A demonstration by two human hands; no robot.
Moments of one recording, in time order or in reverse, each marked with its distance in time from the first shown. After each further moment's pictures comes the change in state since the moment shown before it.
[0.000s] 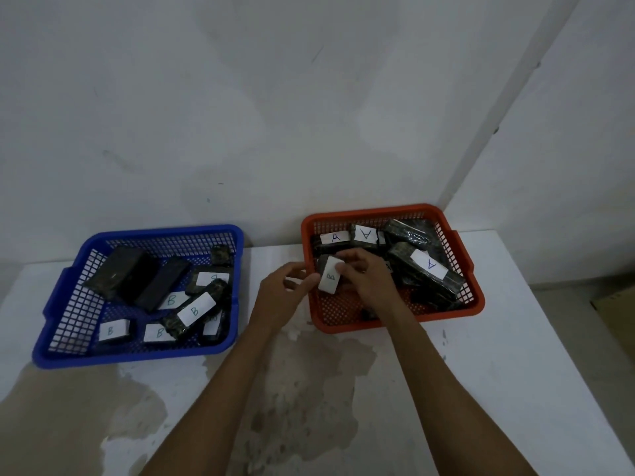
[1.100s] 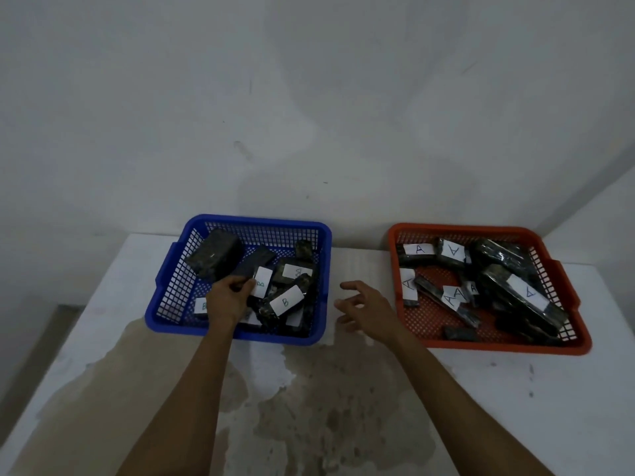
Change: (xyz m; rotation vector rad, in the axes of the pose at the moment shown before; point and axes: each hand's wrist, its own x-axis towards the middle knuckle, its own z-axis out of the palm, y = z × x) left_hand -0.030 -0.117 -0.204 0.185 0.427 -0.484; right_hand -0.022 -0.002 0.147 -0.147 -0.333 0.154
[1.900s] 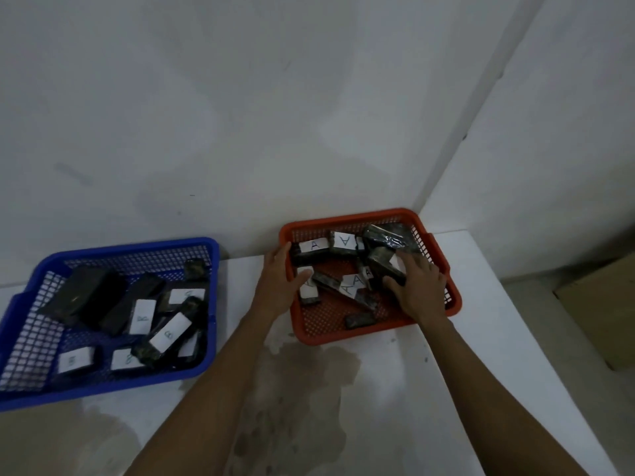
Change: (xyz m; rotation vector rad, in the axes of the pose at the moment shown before) left_hand -0.088 0.161 0.198 -0.037 -0.478 0.515; right_hand -0.060 0.076 -0.233 -0.852 0.745 0.054
